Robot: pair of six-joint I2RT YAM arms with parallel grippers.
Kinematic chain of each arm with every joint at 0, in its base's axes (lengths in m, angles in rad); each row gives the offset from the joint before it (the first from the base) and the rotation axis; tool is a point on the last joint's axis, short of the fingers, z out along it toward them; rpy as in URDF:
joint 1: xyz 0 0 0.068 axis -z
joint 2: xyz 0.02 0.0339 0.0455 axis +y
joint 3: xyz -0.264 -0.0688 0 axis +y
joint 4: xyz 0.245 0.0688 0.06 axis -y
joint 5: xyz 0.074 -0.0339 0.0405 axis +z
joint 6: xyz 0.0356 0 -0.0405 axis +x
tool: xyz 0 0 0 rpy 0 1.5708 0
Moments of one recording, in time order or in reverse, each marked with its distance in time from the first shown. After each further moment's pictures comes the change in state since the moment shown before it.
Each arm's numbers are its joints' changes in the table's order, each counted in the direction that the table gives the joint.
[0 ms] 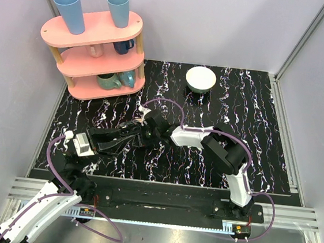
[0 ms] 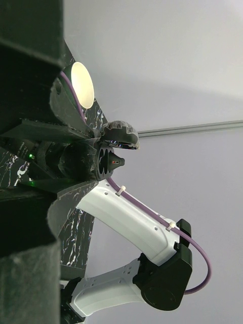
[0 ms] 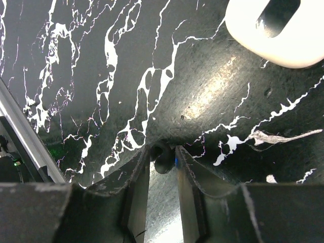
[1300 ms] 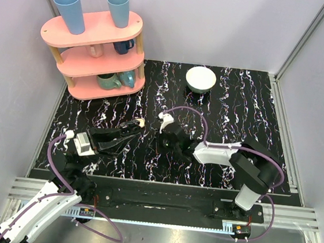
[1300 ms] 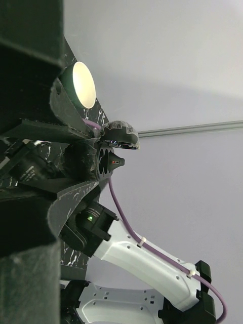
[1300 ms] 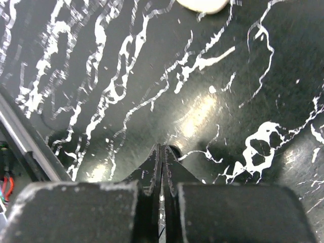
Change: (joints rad) left arm 0.000 0.006 0.000 0.000 0.001 0.000; right arm -0.015 -0.348 0.444 0.238 -0.196 -0.008
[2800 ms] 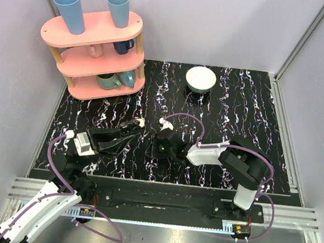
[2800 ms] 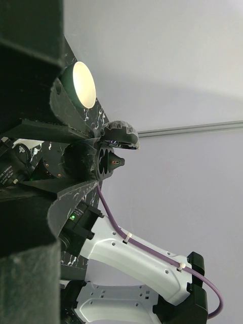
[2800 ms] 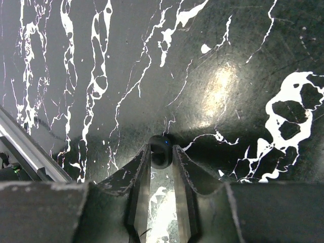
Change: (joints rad) left arm 0.000 0.002 0.000 0.000 0.000 -0.001; right arm -0.053 0.073 -0.013 -0.028 -0.077 0.272
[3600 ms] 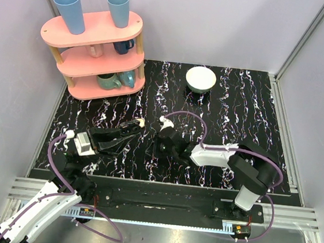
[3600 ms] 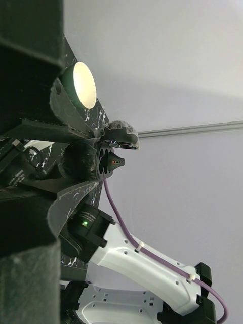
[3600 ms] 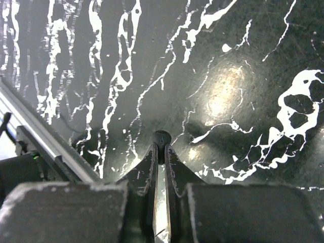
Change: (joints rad) left arm 0.000 0.000 0.000 -0.002 0.001 0.001; right arm -0.006 -0.060 0.002 -0.035 0.023 -0.014
